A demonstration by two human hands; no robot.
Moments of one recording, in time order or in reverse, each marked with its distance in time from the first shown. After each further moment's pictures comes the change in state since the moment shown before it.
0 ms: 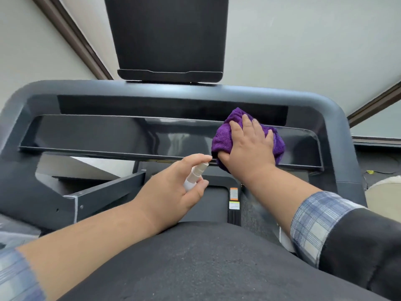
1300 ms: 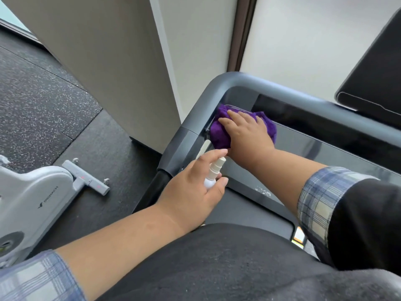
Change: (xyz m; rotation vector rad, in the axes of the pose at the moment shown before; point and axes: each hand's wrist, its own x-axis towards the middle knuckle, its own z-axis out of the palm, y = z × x) left_hand -0.158 -0.228 -0.221 -0.108 0.412 -0.274; right_hand 0.066 -0.446 0.029 -0.057 -0.080 -0.710
